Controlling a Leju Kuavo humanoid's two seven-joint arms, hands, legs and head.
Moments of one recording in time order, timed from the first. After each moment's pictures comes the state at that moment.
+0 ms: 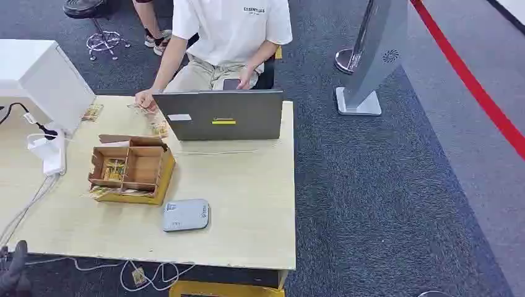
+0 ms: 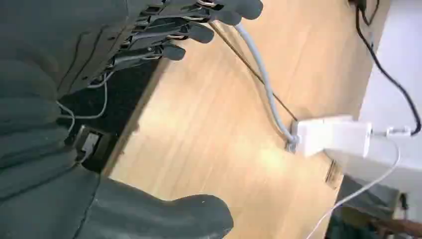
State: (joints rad) left arm -0.19 0.16 1.09 -0.83 0.11 -0.36 -0.51; right arm -0.04 0.03 0.44 -0.17 -0.30 -0.25 -0.22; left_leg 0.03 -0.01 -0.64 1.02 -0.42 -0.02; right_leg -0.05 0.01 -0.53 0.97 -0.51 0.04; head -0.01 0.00
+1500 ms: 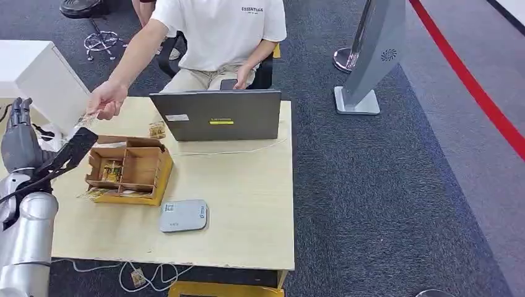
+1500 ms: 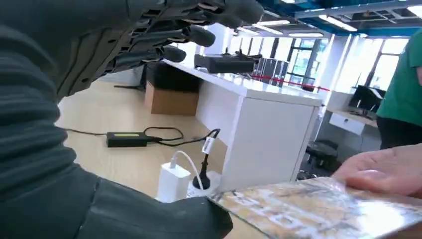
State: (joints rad) left arm -0.47 0.28 0.32 -1.20 -0.91 0.27 -0.15; right arm -0.08 0.05 0.55 -0.17 -0.22 -0.27 -0.10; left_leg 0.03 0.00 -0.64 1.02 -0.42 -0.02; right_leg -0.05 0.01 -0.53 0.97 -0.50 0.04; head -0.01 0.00
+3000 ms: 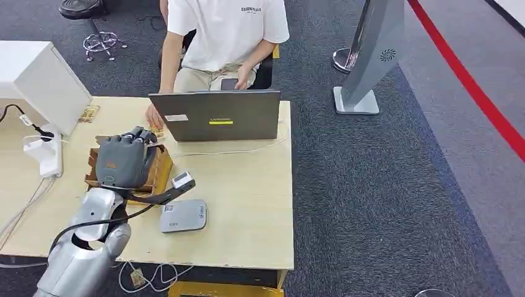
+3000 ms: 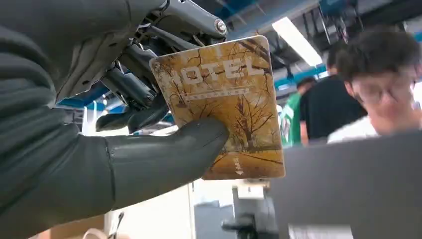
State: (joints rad) left arm -0.30 0.26 -0.22 -1.52 -1.36 0.31 0.10; right arm -0.07 0.07 0.62 -0.17 -0.18 -0.32 -0.04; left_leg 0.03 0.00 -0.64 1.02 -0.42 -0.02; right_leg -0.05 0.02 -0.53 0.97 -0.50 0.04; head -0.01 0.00
